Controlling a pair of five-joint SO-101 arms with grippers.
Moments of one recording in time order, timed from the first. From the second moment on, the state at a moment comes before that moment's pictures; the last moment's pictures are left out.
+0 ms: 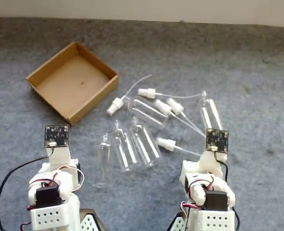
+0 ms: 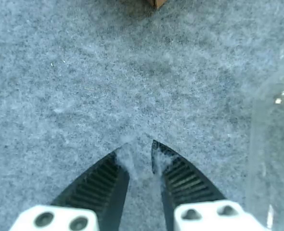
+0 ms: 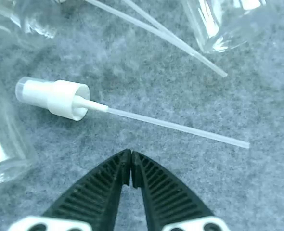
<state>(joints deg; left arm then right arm) -16.1 -104.0 95.9 76.0 0.3 -0.3 -105.0 95.6 71.3 -4.4</state>
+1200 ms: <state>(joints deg) -15.4 -70.6 58.2 77.2 -19.6 -0.3 -105.0 95.6 71.3 -4.4</state>
